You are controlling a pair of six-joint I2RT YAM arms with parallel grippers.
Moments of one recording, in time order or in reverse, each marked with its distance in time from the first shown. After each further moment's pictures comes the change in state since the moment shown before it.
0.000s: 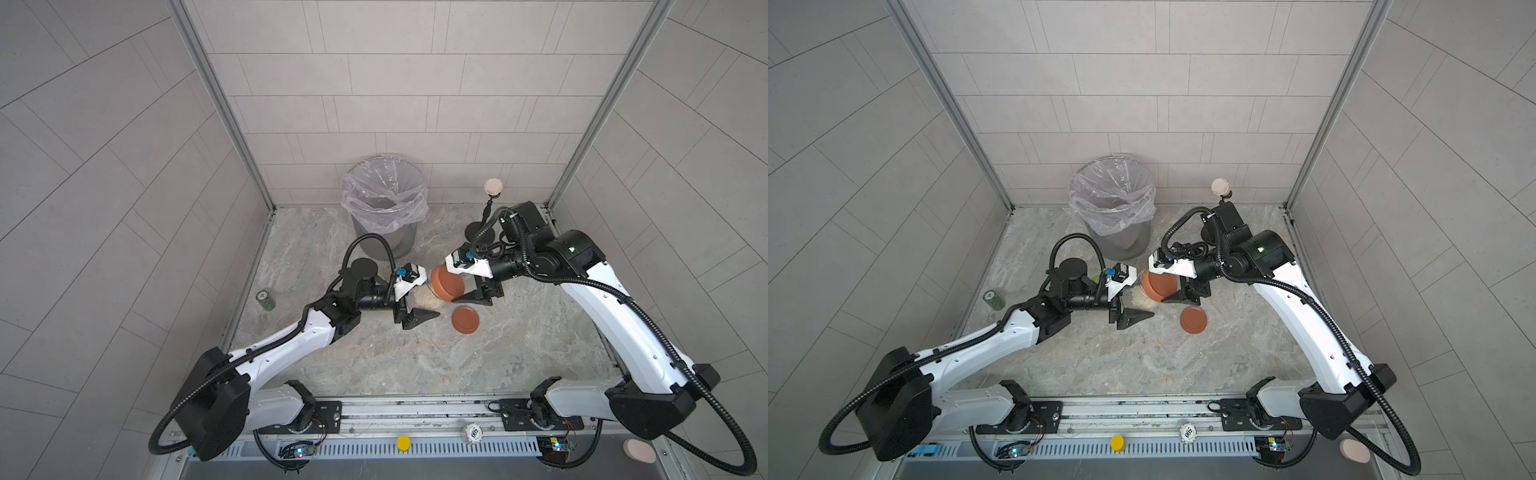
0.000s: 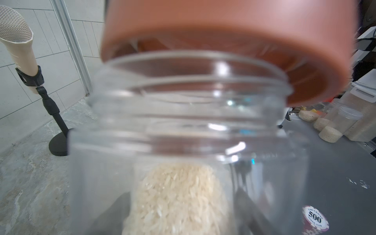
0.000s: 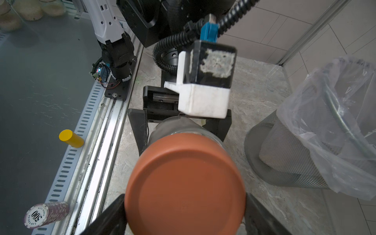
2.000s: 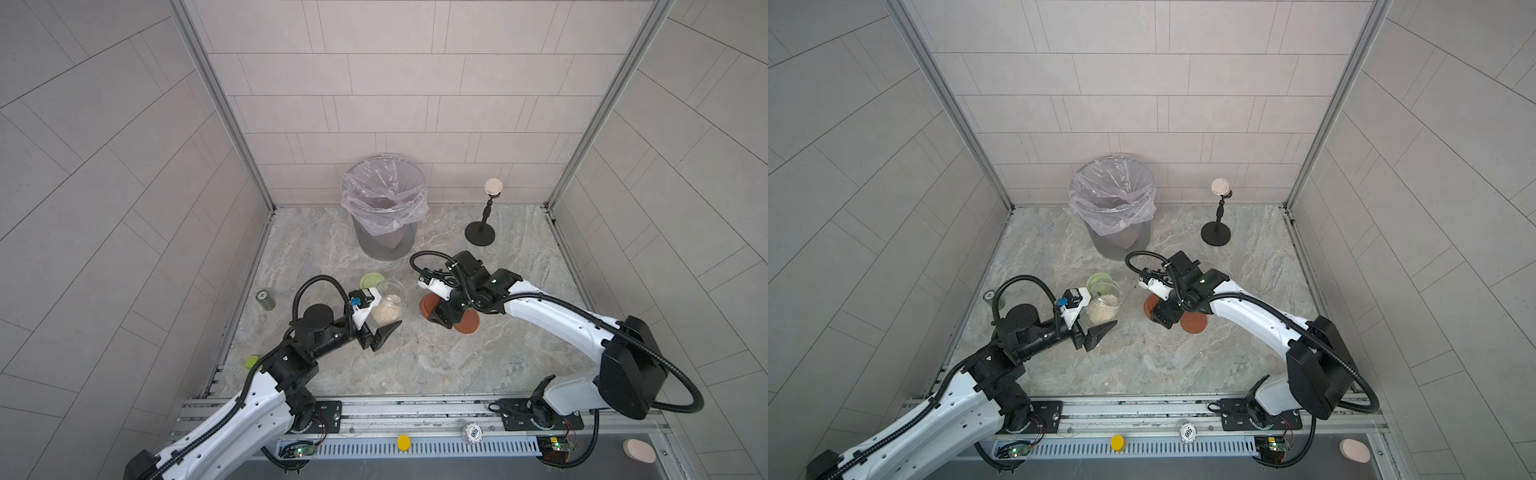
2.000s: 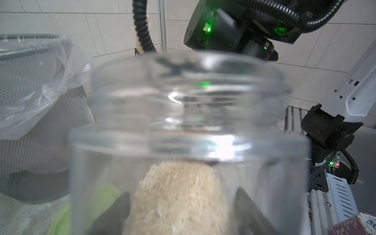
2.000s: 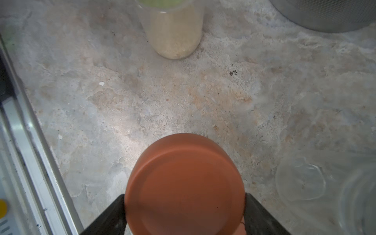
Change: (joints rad) left arm 0.005 -0.636 -0.358 -0.225 -0.463 -0.076; right arm 0.184 0.146 -0.590 0.602 0.495 0.742
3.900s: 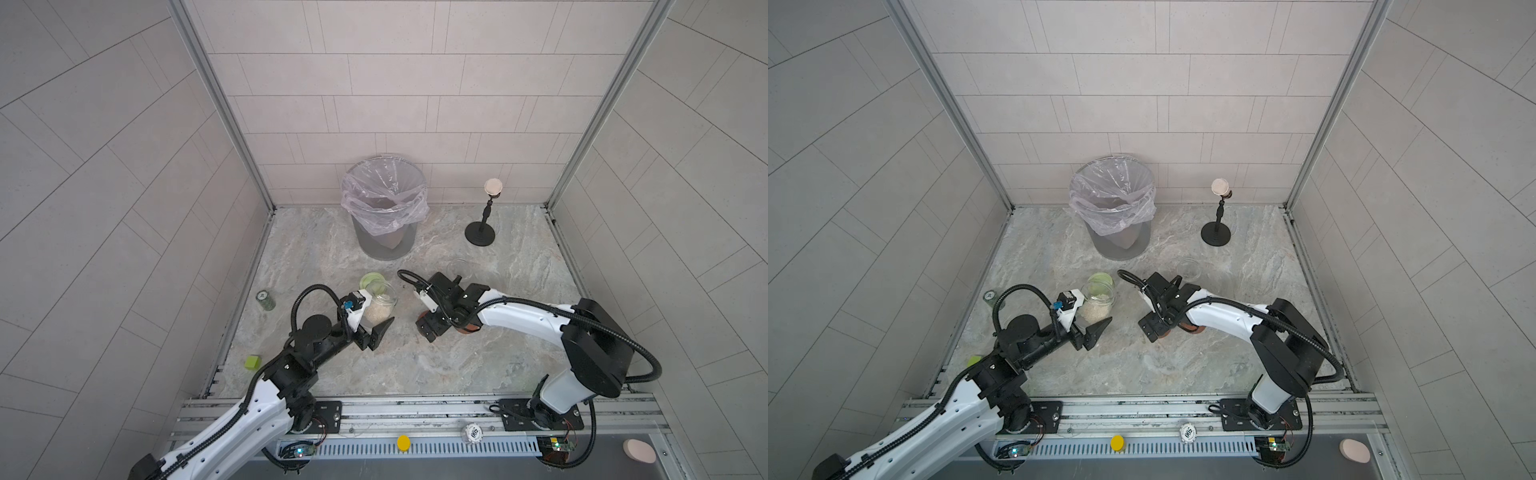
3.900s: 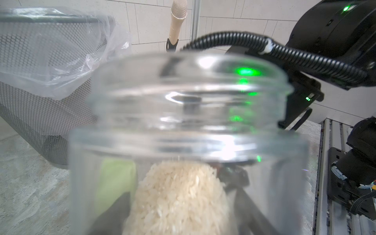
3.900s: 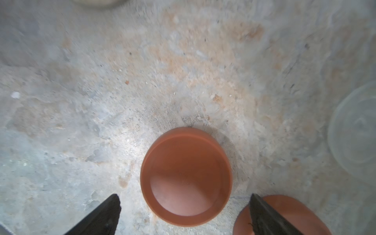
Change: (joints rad) left arm 0.000 -0.065 -0.119 0.084 -0.149 -0.069; right arm 0.132 0.112 -0.032 0.047 0.218 0.378
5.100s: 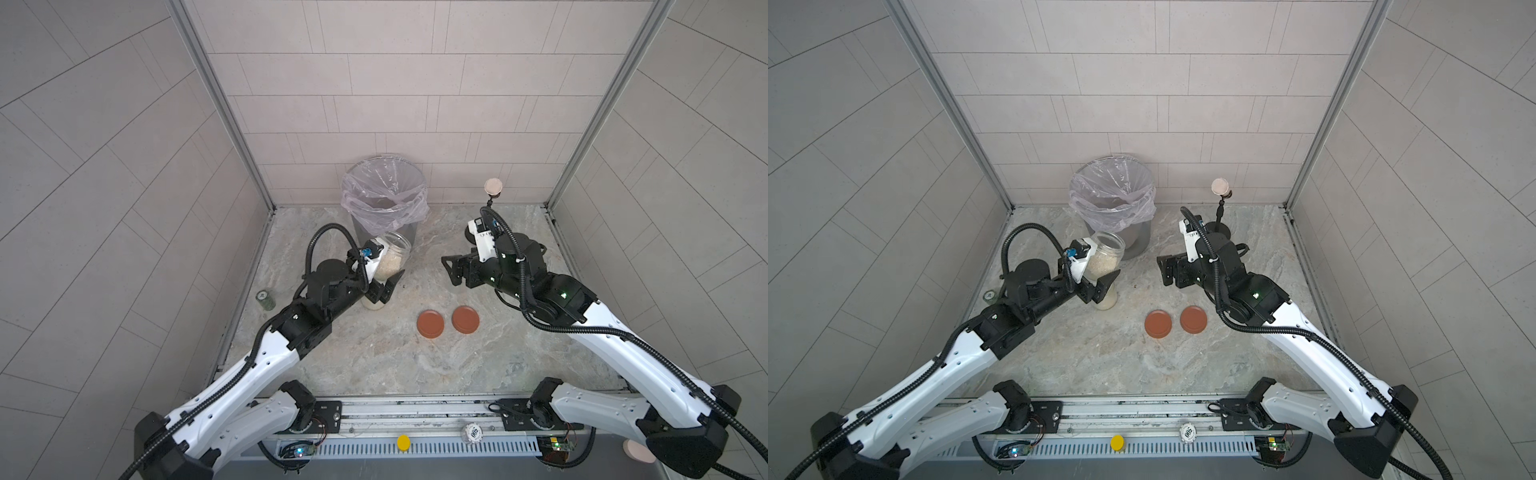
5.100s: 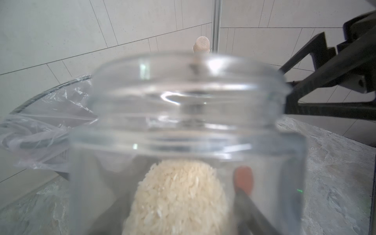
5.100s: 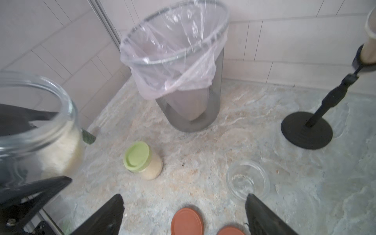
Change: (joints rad) left arm 0.057 0.447 0.630 -0.243 -0.085 0.144; right arm -0.134 -0.474 0.249 0.016 0.110 0.193
